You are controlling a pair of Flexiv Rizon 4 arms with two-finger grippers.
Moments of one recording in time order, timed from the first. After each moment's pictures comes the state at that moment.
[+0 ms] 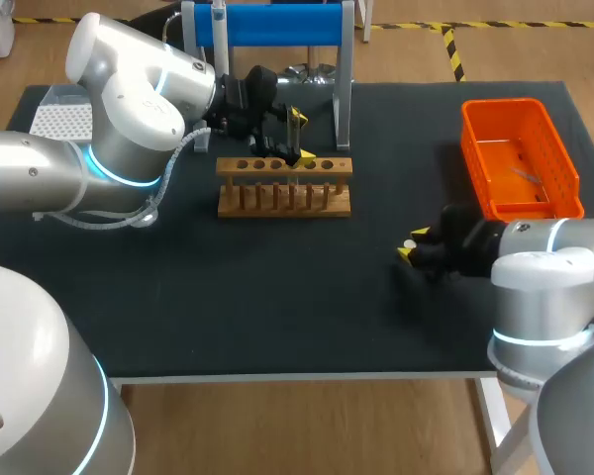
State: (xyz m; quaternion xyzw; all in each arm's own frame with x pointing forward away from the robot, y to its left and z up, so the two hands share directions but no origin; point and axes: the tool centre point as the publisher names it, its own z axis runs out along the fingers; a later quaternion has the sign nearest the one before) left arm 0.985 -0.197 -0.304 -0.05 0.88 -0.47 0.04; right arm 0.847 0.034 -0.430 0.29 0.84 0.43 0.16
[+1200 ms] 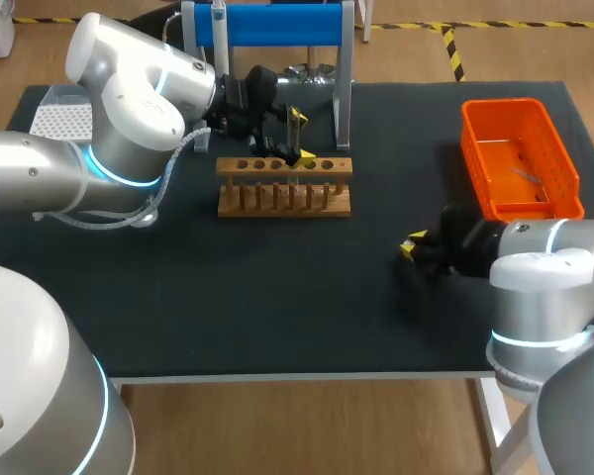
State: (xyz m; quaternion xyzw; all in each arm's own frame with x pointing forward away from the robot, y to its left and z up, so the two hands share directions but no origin) left arm 0.985 -0.197 -0.304 -0.05 0.88 -0.47 0.04; right arm 0.847 0.033 -0.430 0.29 0.84 0.43 0.16
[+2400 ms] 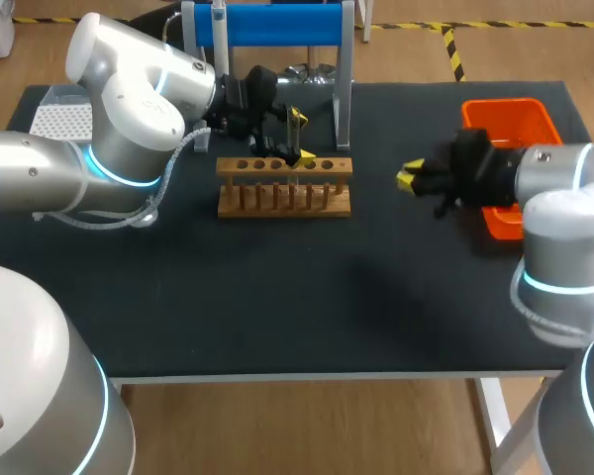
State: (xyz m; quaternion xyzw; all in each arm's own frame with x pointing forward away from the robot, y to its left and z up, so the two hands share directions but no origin) left arm 0.985 -0.197 -0.304 -0.05 0.88 -0.47 0.04; right arm 0.889 0.056 -0.289 0.19 0.83 0.49 0.20
